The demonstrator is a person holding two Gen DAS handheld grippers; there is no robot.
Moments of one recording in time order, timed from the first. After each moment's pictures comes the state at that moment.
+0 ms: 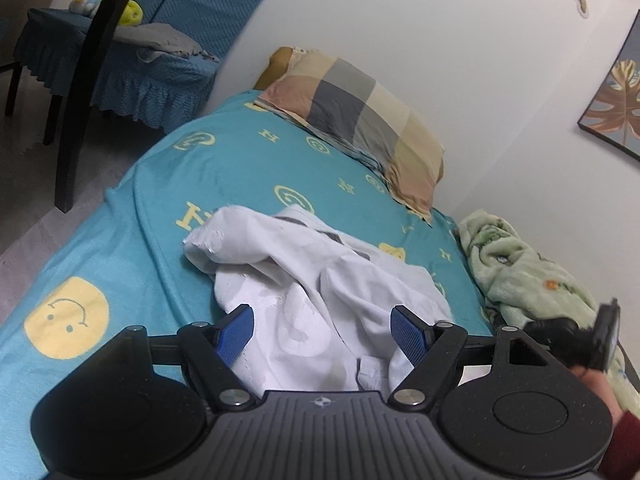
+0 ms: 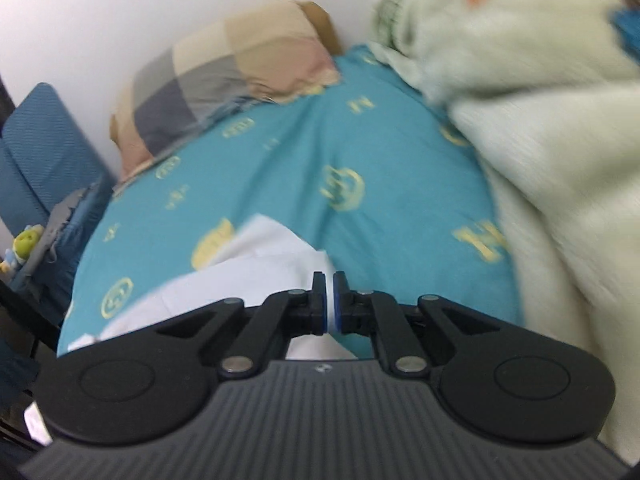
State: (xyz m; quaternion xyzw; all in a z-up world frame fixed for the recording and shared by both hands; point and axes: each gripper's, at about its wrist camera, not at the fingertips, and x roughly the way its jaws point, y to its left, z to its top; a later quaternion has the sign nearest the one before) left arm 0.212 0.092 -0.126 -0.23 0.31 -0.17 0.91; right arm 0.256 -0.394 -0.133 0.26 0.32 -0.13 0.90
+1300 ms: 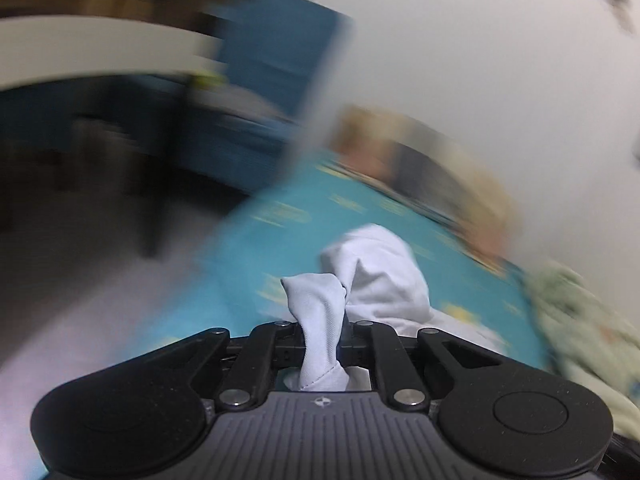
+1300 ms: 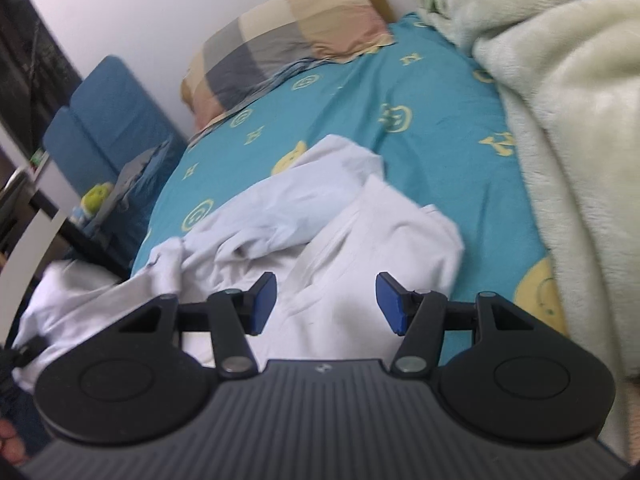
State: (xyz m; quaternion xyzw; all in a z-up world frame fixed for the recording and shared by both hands) left arm 0.185 0.138 -0.071 -0.21 0.27 0.03 0.94; right arm 0.171 -0.346 -0.130 0.28 0.32 -0.03 0.90
